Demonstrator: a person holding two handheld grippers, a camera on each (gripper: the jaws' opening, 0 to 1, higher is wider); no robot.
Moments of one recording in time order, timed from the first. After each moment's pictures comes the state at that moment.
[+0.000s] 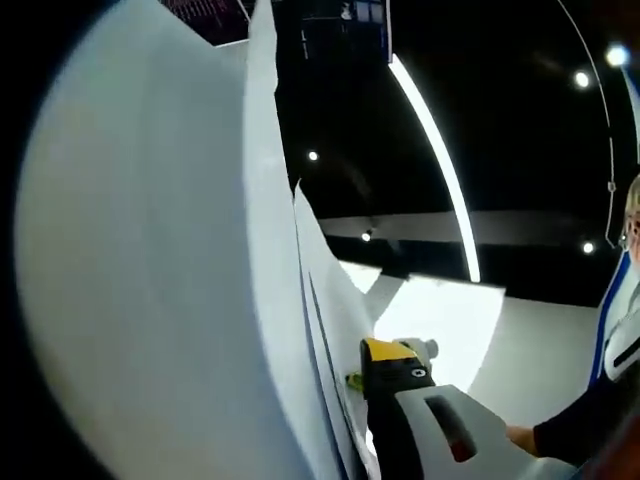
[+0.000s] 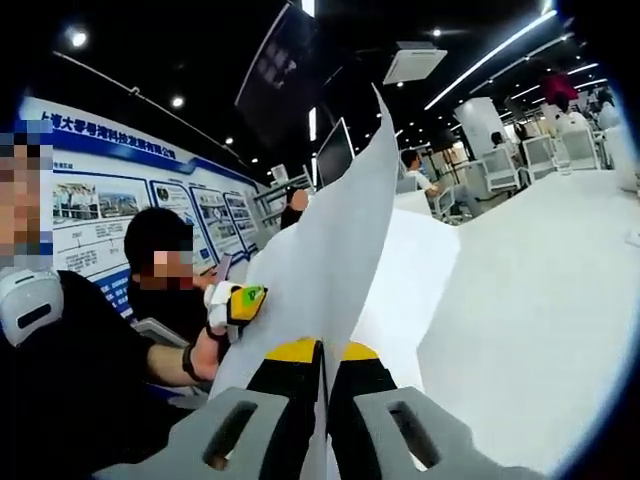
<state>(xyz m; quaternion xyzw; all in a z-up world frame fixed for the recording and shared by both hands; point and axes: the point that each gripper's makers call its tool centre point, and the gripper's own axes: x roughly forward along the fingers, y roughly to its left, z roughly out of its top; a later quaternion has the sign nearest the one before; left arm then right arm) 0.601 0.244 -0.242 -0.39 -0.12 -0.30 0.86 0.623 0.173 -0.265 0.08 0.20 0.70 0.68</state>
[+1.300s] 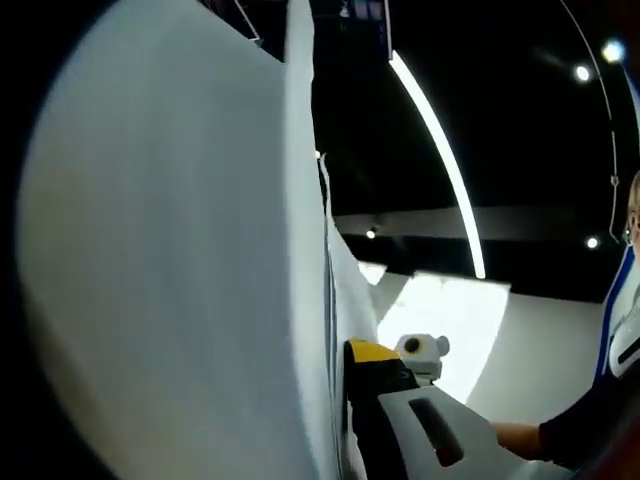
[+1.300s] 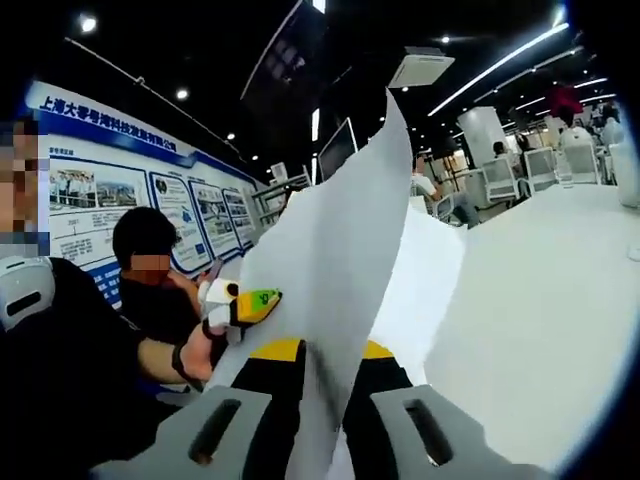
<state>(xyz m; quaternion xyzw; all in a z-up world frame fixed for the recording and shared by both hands) 0.601 0.246 -0.245 -0.39 -0.11 -0.29 0.87 0.623 0.177 -0.267 0.06 0.16 0.69 0.70</state>
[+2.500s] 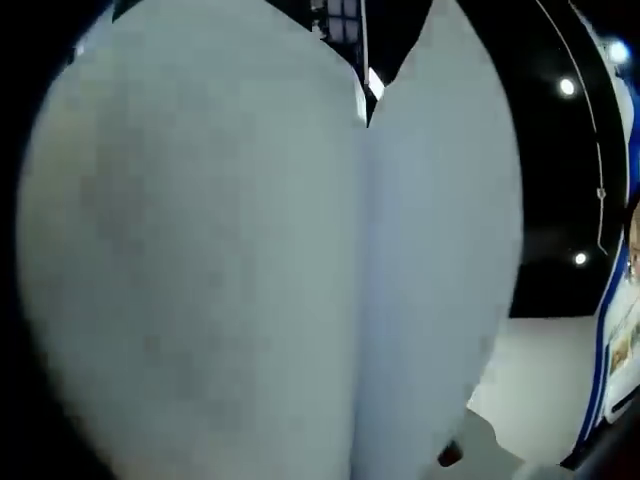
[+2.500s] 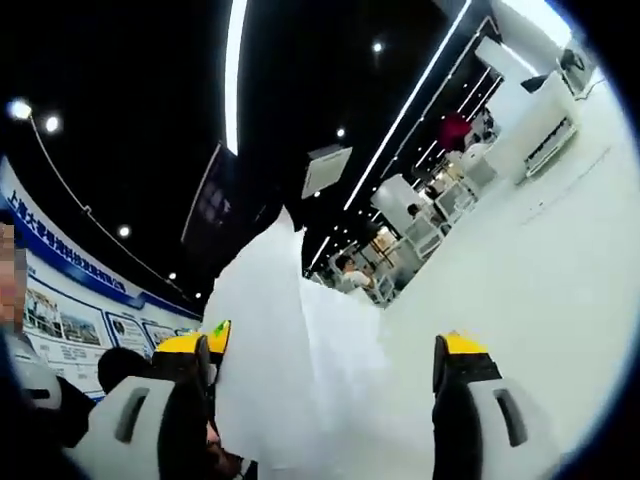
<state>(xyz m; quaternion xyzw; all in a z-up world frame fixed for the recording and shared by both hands) 0.606 0.230 -0.143 -0.40 -0.19 -0.30 0.84 0.641 0.060 -0.221 0.36 0.09 0.52 0.77</state>
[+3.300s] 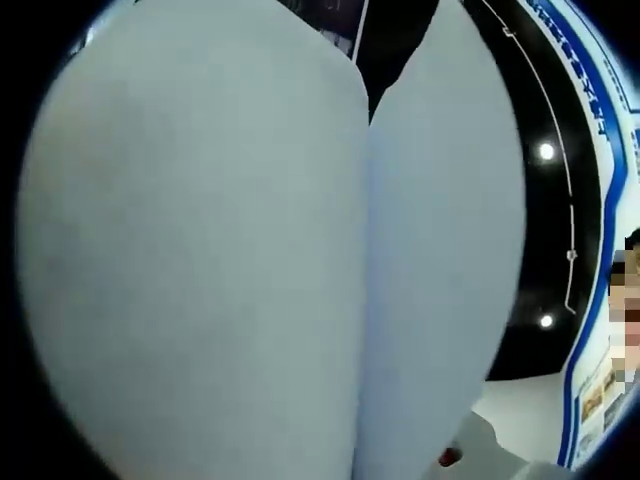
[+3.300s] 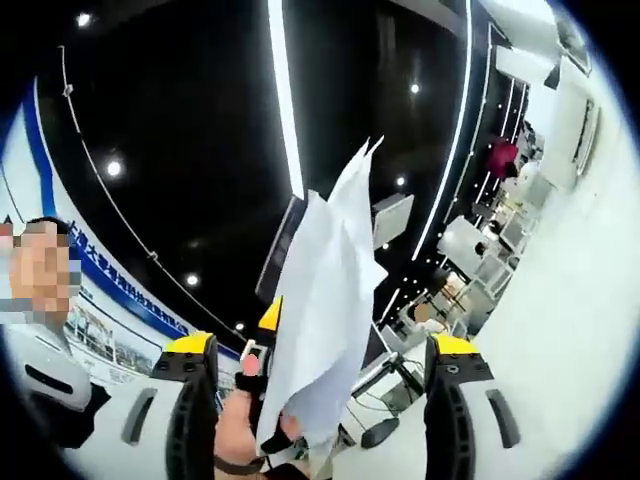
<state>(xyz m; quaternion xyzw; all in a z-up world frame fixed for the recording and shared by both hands) 0.595 0.201 -0.069 -0.49 -0.30 -0.33 0.75 0.586 0.089 -0.162 0.43 -0.04 0.59 0.68</state>
